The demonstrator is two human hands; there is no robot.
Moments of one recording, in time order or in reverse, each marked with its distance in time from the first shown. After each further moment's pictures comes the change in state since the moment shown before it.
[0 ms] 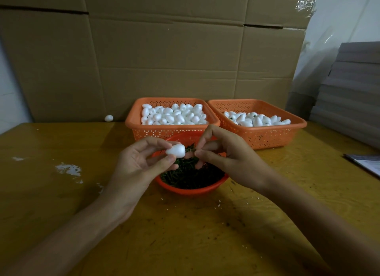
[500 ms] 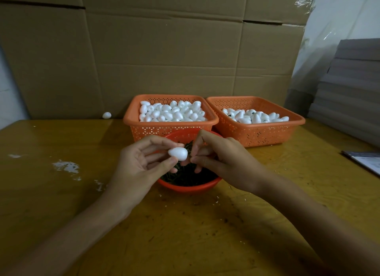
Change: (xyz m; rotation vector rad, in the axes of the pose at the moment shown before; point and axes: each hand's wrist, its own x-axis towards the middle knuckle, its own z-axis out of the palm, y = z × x) left_hand -0.004 -0.002 0.003 0.183 -0.041 0.076; right_hand -0.002 0.000 0.006 -0.264 -0.063 -0.071
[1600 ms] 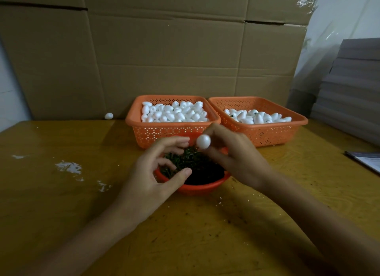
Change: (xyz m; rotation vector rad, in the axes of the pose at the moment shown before) left_hand -0.009 0.002 0.006 0.415 -0.076 0.173; right_hand 0.000 0.014 -0.002 -0.082 0.179 0.008
